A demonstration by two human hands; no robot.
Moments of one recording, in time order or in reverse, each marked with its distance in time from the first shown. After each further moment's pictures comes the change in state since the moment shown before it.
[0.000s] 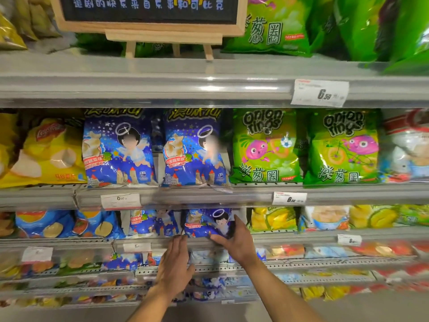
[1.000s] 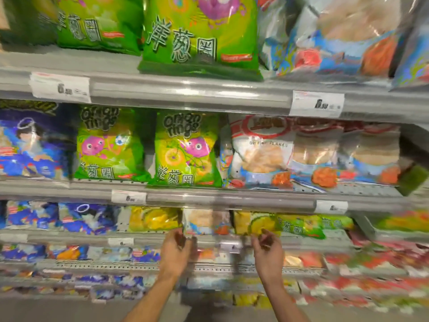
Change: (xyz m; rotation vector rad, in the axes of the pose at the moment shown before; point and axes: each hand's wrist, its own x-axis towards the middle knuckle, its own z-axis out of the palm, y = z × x) left_hand 0.053 0.397 0.101 -0.760 0.303 -0.415; right_hand -0.006 0.212 -0.391 0.145 0.457 0.066
